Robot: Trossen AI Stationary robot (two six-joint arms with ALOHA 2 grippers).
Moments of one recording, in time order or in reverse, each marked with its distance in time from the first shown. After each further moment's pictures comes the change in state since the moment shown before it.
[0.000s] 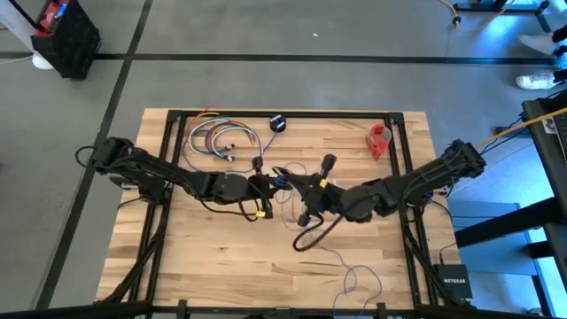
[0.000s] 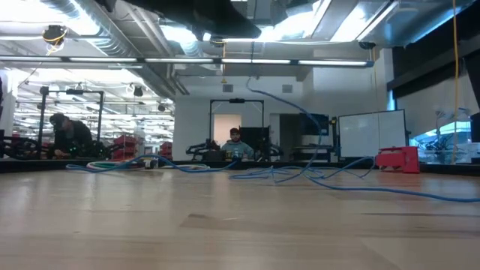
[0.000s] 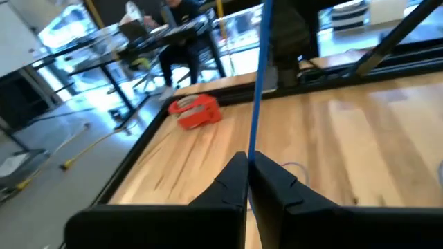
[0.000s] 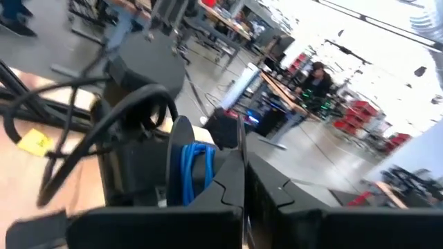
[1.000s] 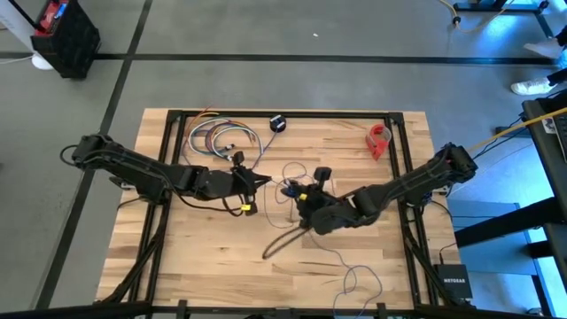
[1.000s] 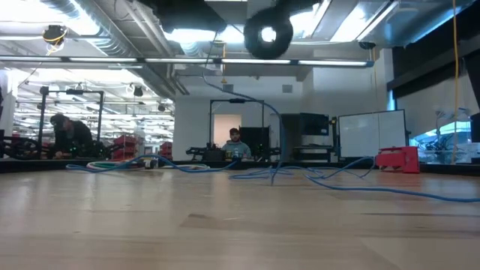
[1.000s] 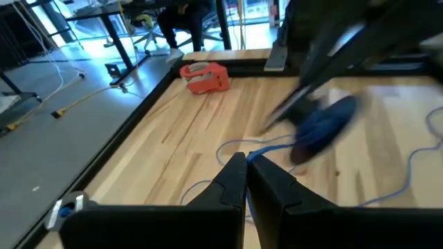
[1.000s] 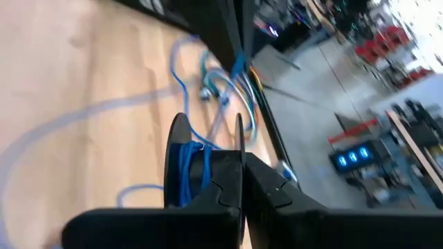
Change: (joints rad) left arm -0.042 -0.223 -0.004 -0.336 -0.056 -0.224; right arm -0.035 0.102 -0.095 -0.445 0.007 0.428
